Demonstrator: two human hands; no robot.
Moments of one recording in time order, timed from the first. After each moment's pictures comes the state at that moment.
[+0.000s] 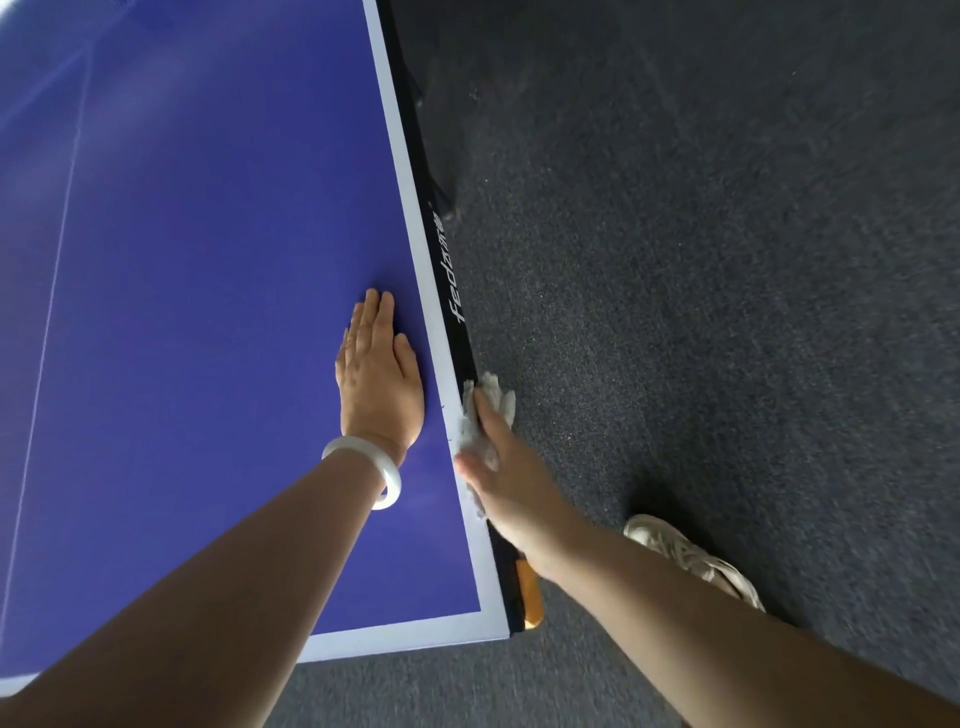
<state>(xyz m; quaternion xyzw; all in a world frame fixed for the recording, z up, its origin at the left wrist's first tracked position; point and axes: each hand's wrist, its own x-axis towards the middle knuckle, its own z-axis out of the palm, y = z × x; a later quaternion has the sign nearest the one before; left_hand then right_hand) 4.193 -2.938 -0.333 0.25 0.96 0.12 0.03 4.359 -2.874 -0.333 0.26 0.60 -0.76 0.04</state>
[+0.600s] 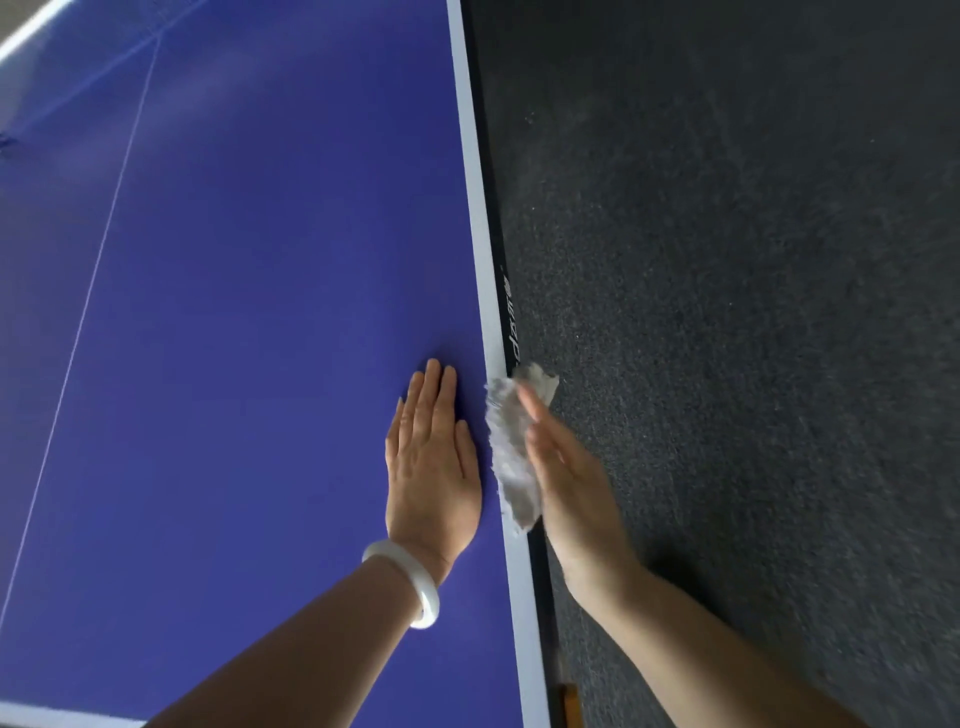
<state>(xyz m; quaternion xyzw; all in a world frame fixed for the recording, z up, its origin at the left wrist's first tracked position) 4.192 -2.938 -0.332 0.25 0.96 0.13 0.04 4.282 -2.836 -0.341 0.24 0.53 -0.80 -0.11</state>
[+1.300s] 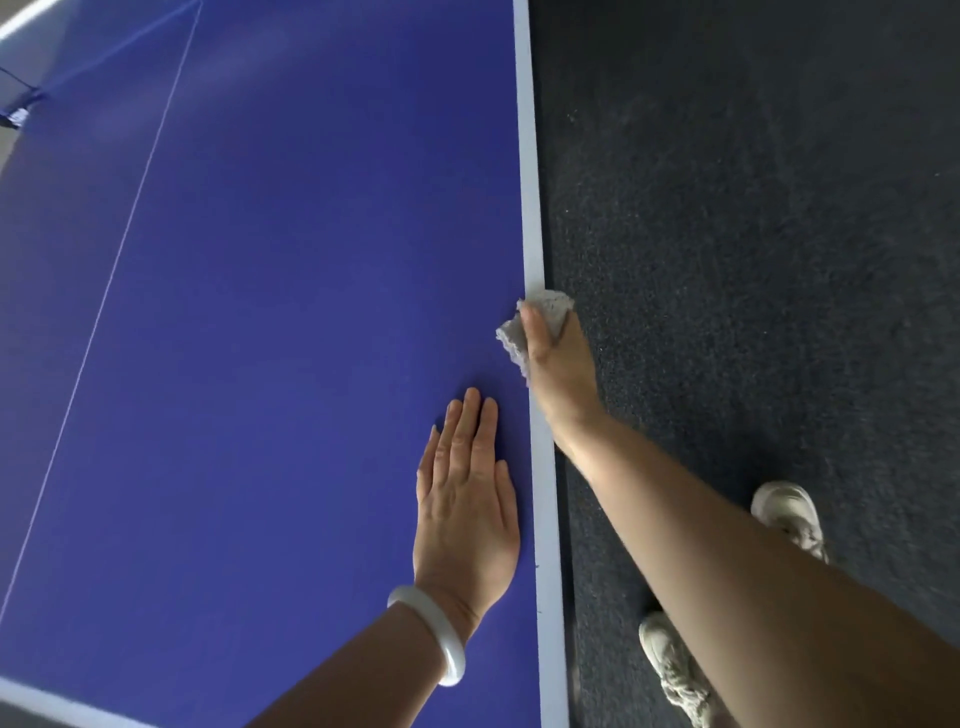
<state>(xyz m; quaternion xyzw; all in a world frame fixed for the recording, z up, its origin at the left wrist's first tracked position) 4.191 -2.938 -0.333 0.26 0.96 0.09 0.03 4.123 -2.785 -0.361 0.37 0.59 -0.72 -0.05</state>
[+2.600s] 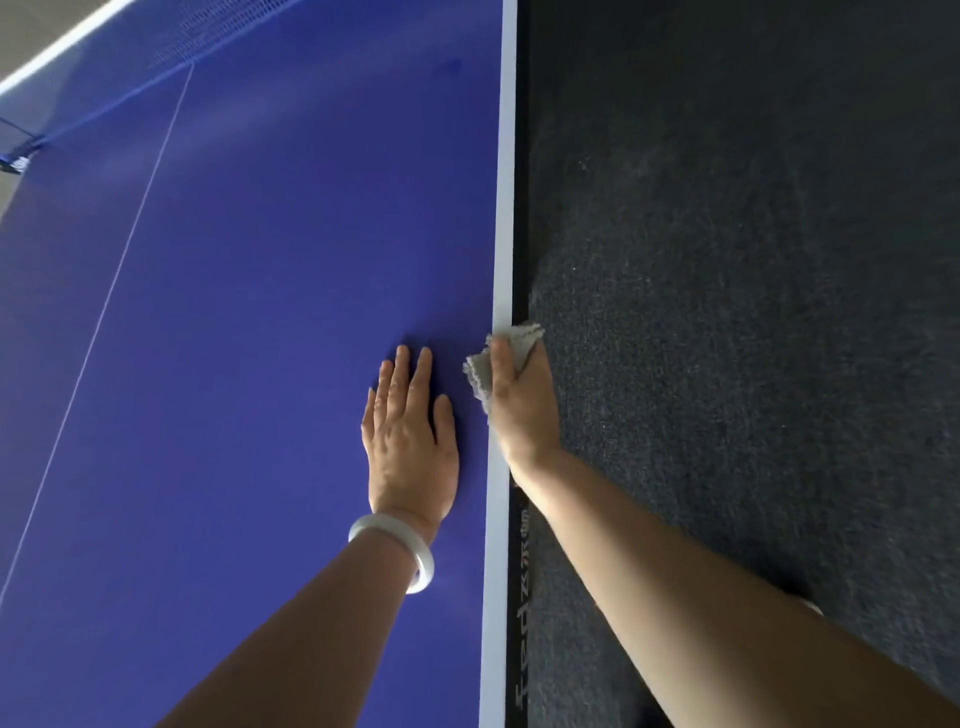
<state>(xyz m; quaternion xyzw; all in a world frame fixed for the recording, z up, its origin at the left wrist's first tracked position) 3.967 -2.804 -0.332 0.13 0.98 0.12 0.01 3.964 -2.695 -0.374 0.34 0.55 -0.75 -0.11</state>
